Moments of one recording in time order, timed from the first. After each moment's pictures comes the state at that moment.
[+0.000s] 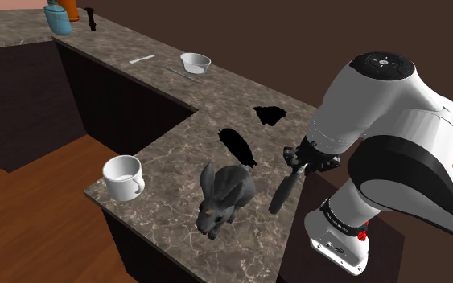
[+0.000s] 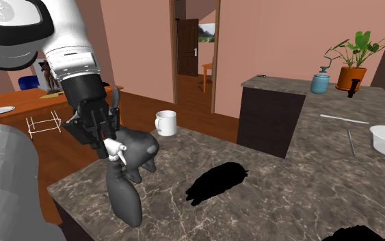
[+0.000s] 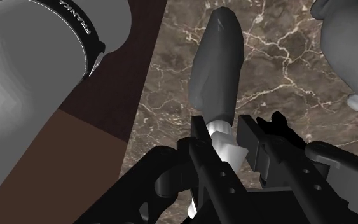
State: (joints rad) arm -0.08 -1.43 0.83 -2.84 0.47 1.51 1.09
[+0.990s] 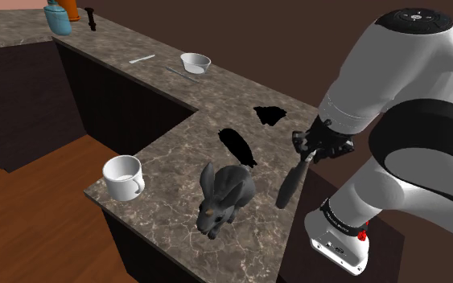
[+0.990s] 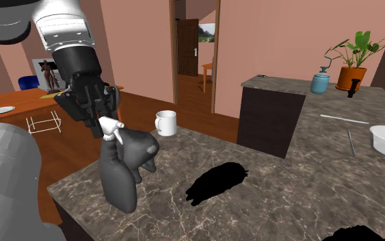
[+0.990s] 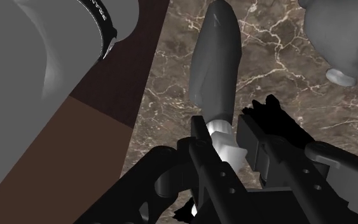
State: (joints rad) arm -0.13 -1.41 0.73 -2.73 0.37 1.43 1.06
